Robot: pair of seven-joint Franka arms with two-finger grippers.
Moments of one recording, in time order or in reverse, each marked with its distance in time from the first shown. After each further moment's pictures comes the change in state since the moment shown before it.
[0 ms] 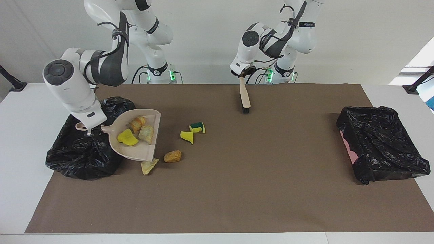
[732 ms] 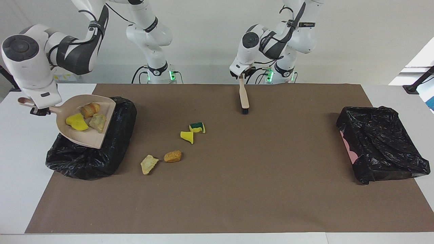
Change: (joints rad) left arm 0.030 0.067 0.019 0.064 -0.001 0.024 0.069; right arm -0.167 -0.142 0.000 -0.130 -0.452 0.075 -0.042
